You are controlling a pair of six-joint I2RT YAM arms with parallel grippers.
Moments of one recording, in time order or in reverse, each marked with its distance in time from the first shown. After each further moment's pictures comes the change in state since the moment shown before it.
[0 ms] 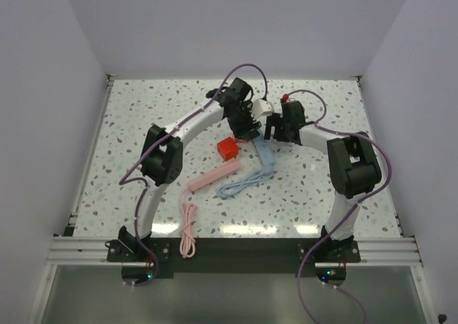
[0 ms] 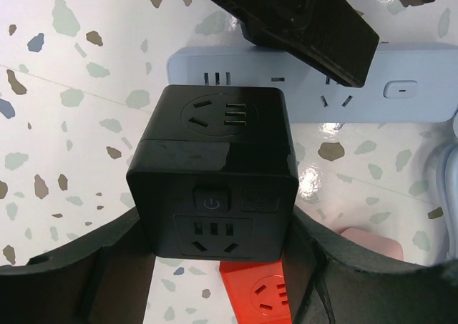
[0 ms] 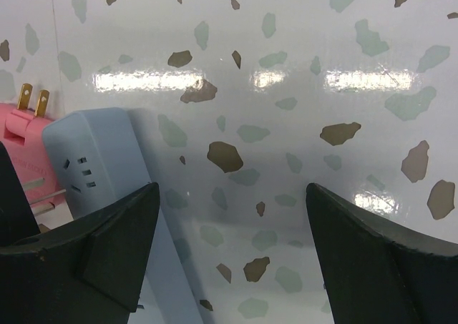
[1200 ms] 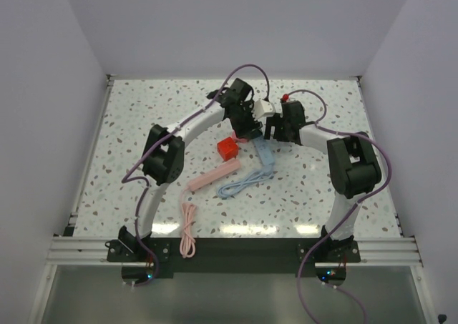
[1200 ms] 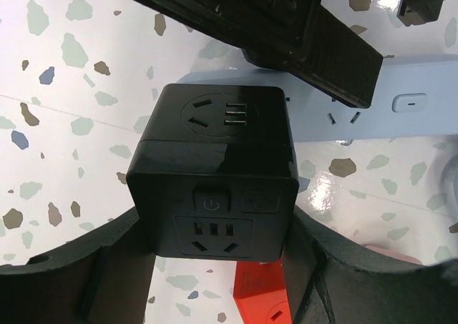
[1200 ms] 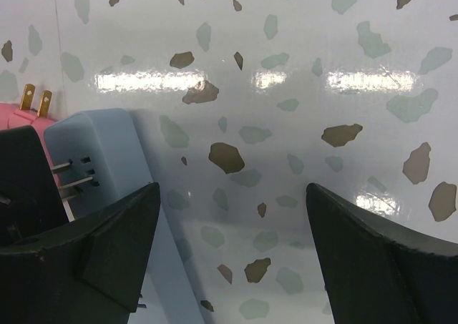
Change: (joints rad) left arm 0.001 0.023 -0.002 0.055 0.031 0.050; right arm 0.000 0.000 0.000 0.004 -0.008 0.000
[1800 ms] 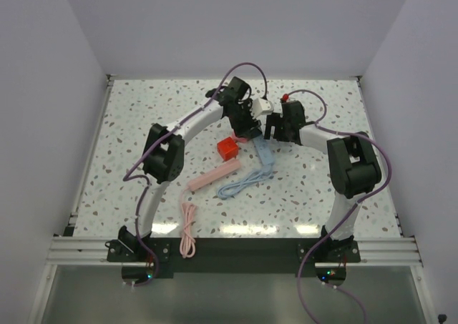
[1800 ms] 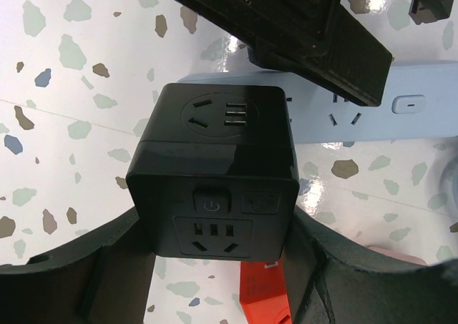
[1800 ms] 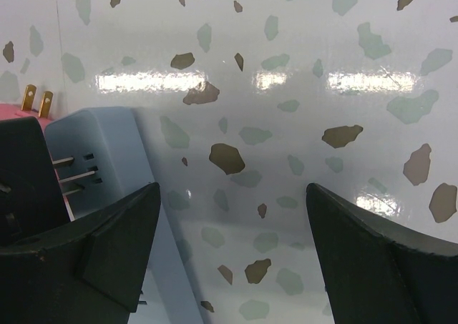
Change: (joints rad) left arm 0.026 0.023 0.025 -0.006 0.048 0.002; right arm 0.000 0.000 0.000 0.003 -0.003 0.000
